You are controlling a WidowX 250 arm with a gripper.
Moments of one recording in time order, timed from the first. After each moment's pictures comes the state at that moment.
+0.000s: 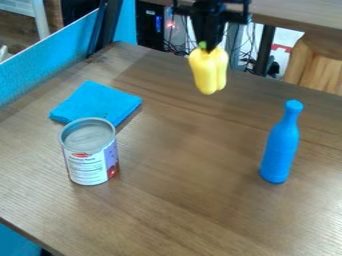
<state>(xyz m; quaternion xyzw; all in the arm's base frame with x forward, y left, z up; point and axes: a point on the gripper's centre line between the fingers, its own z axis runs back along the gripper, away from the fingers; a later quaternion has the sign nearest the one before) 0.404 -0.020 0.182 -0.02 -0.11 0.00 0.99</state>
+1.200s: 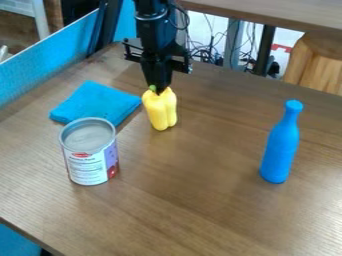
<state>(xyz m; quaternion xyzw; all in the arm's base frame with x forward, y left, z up) 0.377 0.037 0.115 -0.02 -0.09 0.02 1.00</state>
